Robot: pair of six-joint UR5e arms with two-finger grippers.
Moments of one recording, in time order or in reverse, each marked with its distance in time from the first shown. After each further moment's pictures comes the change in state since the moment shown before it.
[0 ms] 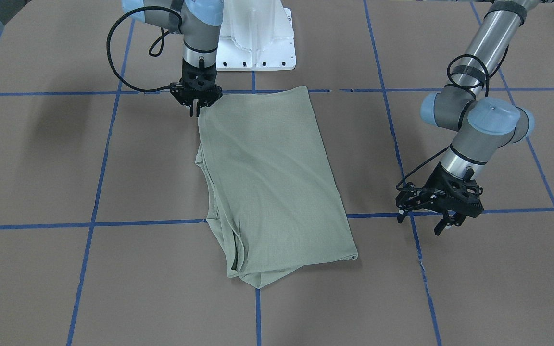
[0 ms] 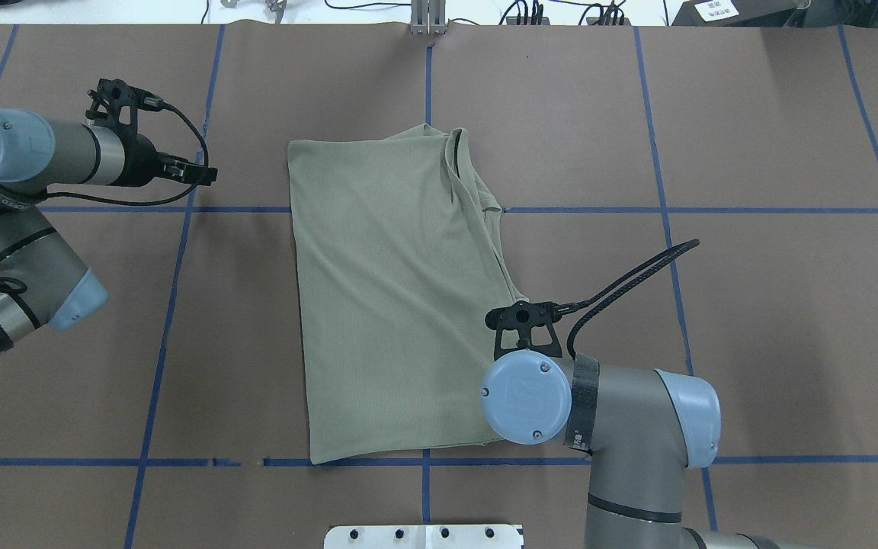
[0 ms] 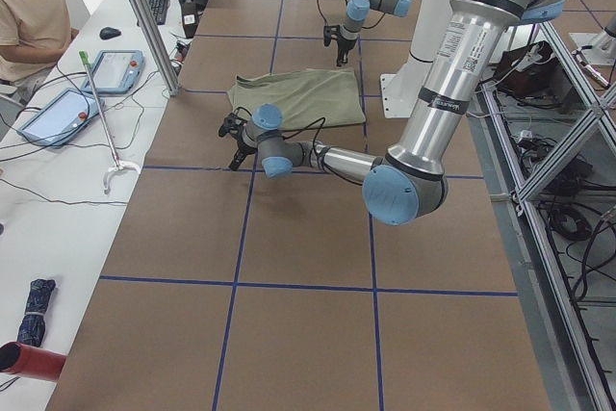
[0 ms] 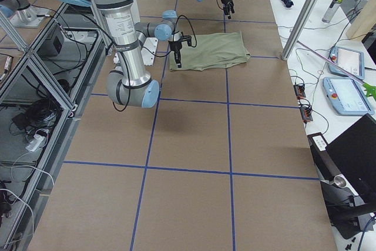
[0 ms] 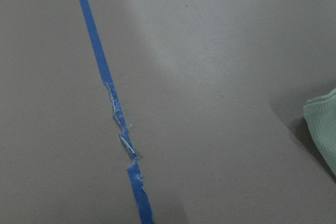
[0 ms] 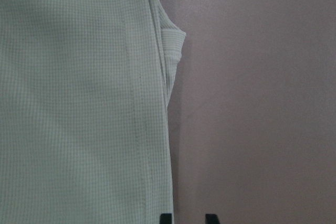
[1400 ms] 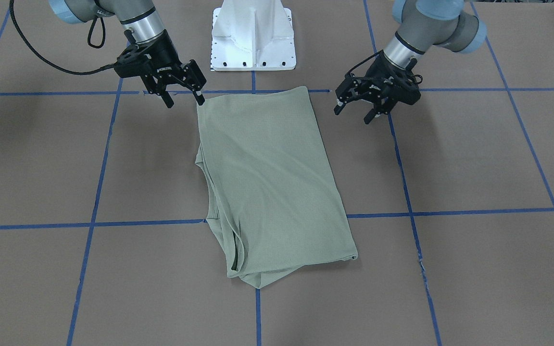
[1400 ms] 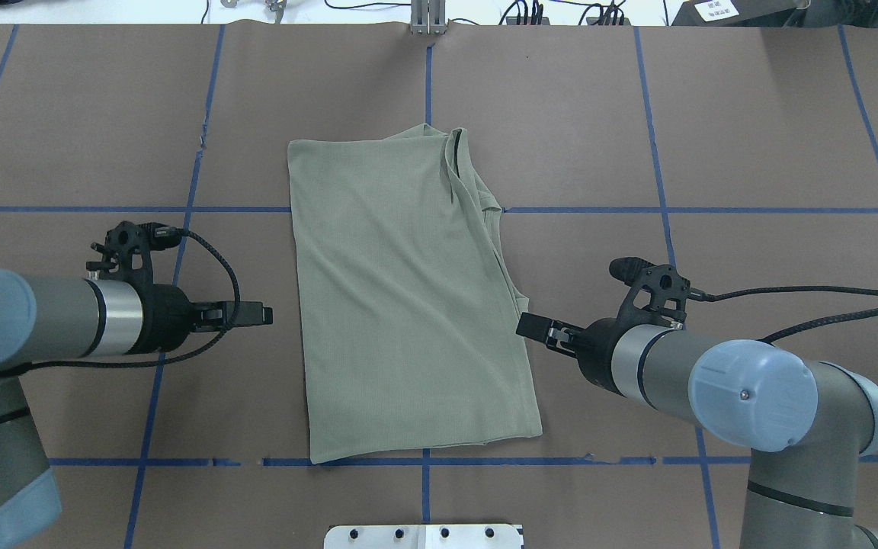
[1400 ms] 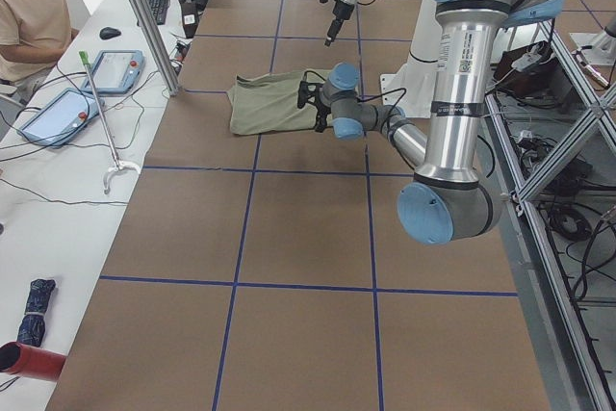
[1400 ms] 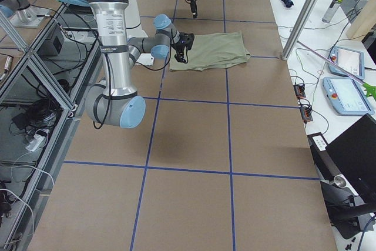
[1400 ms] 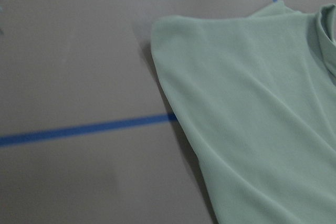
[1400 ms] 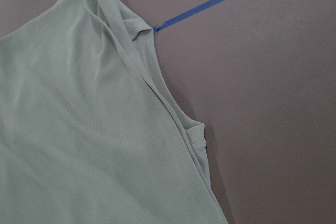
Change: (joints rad) left arm 0.427 0.301 -0.687 0.238 0.154 -0.708; right arm 0.075 -0.347 0.196 0.711 -0.072 0.405
